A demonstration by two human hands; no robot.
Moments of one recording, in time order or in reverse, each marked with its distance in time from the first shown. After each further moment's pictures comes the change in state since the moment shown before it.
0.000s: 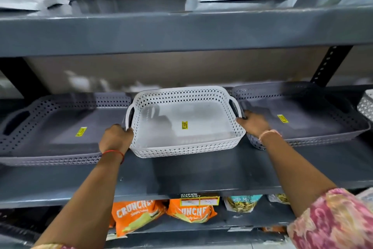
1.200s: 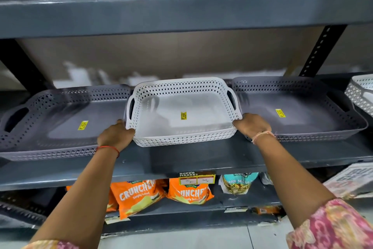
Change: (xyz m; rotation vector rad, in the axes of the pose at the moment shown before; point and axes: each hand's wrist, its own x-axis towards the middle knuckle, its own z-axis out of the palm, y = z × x) left_hand -0.032 -0.017 -0.012 0.245 -0.148 0.132; right_hand -0.062 0.002 0.007 -0.091 -0.002 0.143
